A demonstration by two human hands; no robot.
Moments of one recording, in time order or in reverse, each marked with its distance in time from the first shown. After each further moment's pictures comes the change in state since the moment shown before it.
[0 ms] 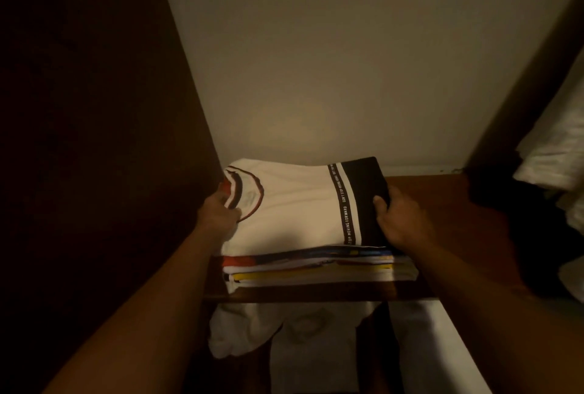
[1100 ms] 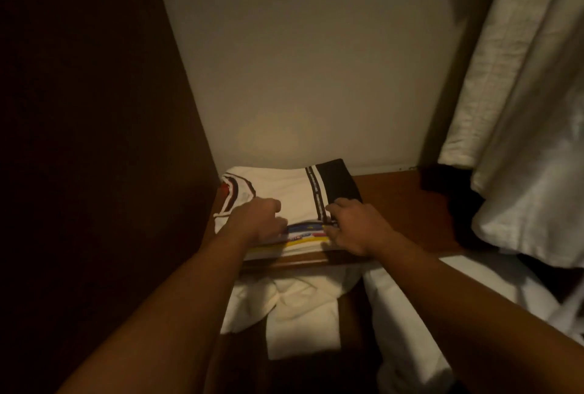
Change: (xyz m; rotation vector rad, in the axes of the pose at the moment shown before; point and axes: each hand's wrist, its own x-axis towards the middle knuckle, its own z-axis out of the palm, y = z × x) left_hand -0.151 0.051 0.002 0.973 -0.235 0.658; right_hand -0.125 -0.026 -0.053 -0.451 -0.183 -0.501
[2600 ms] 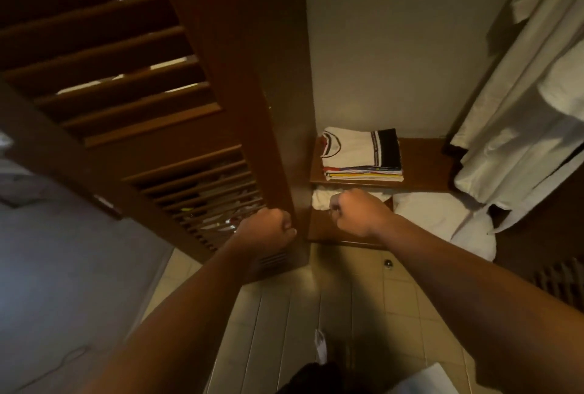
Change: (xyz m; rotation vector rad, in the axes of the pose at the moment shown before) left_hand -0.570 -0.001 -0.390 -0.240 -0.287 -0.252; right_hand -0.353 -0.311 -0.429 0.257 -0.350 -0.162
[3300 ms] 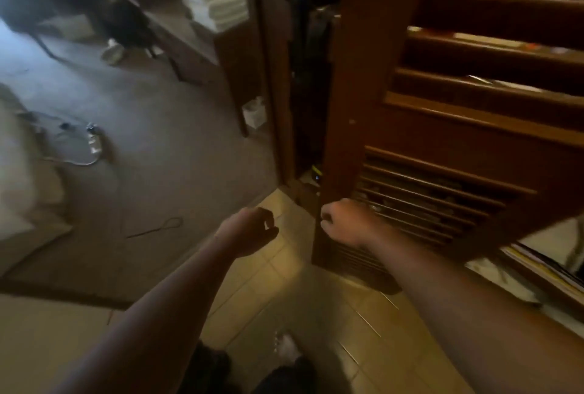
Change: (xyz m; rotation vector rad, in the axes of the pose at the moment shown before) left_hand -0.143 -0.376 0.021 -0.329 0.121 -0.530; right_hand 0.165 -0.368 0.134 -0.249 -0.349 -0.498
